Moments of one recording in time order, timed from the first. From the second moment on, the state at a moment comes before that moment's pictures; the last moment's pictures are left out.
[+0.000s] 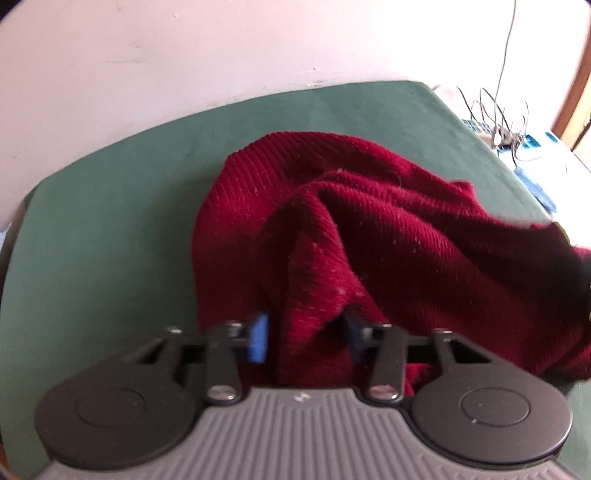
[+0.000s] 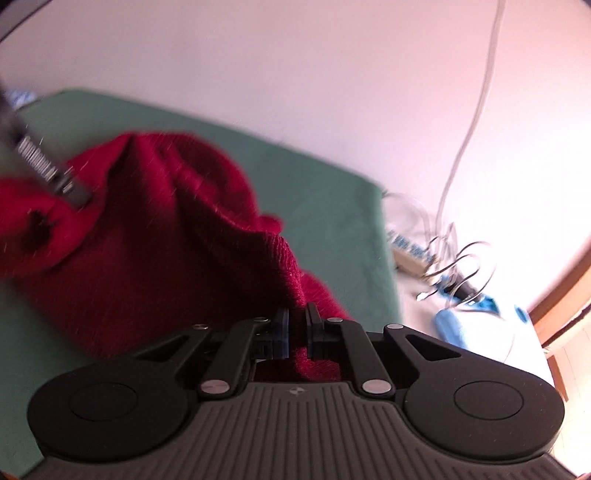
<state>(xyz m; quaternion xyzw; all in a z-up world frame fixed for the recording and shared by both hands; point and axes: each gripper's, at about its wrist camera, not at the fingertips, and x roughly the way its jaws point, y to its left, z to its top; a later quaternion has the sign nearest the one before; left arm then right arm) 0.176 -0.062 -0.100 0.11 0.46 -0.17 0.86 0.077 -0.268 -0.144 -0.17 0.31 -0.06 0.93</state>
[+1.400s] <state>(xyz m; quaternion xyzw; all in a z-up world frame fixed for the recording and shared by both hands) 0.179 -0.074 -0.073 0.17 0.41 -0.28 0.85 -0.070 -0.297 -0.099 -0.04 0.34 0.00 0.94</state>
